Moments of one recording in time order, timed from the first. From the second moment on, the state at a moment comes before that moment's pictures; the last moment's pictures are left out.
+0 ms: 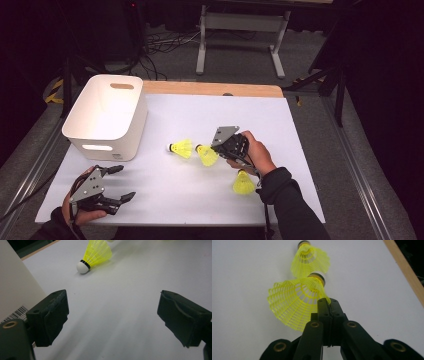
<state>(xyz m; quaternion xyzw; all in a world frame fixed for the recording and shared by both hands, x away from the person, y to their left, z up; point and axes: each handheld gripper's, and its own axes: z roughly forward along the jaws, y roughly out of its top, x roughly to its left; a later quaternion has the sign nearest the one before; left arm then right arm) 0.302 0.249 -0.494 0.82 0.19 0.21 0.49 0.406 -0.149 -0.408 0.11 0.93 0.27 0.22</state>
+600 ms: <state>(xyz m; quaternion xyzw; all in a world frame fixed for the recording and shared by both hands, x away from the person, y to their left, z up) 0.302 0.247 -0.495 0.83 0.19 0.20 0.49 0.418 -0.161 -0.428 0.16 0.93 0.22 0.23</state>
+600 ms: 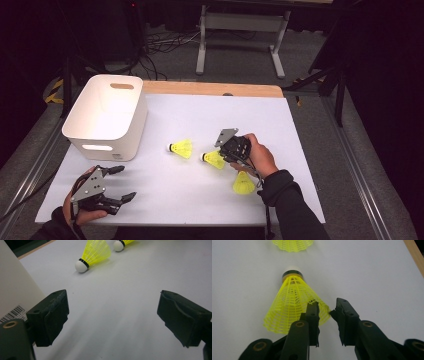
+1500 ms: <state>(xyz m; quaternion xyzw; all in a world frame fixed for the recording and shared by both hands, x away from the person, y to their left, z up) 0.302 0.245 -0.495 0.83 0.19 0.20 0.49 0.399 -0.174 -0.423 0.18 0.95 0.23 0.13</state>
